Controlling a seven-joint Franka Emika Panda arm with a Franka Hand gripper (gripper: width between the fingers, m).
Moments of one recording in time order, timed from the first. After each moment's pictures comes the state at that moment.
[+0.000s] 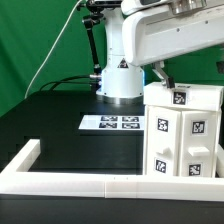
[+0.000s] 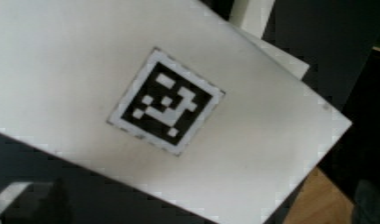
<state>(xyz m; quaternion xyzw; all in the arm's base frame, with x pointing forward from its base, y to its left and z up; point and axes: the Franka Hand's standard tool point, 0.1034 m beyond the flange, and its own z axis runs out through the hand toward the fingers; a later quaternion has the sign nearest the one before) 0.625 0.090 0.178 -0.98 -0.16 -0.06 0.11</state>
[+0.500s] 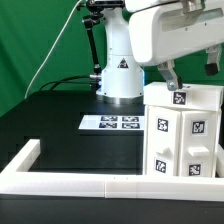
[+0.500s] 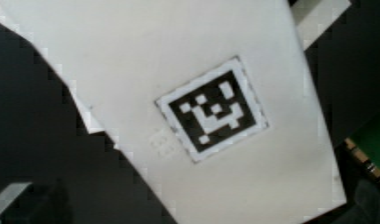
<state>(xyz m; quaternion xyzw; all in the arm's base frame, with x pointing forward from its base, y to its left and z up) 0.620 0.088 0.172 -0.92 -0.38 -0.07 0.08</state>
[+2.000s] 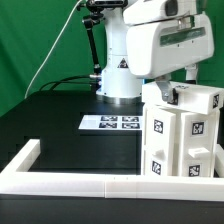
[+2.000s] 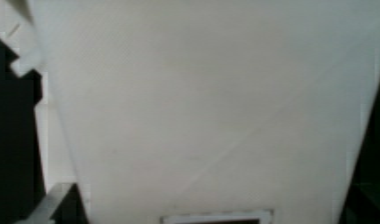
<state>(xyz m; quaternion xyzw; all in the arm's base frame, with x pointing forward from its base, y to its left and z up) 0.606 0.072 0.150 -0.94 -0.34 -0.06 0.06</state>
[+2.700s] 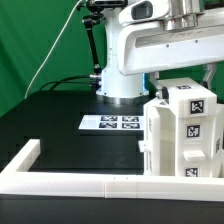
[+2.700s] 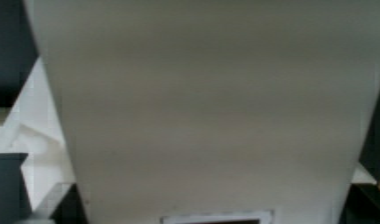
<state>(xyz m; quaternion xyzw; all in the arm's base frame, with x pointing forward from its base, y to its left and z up) 0.613 0.076 0.152 -1.00 -0.03 -0.06 0.07</state>
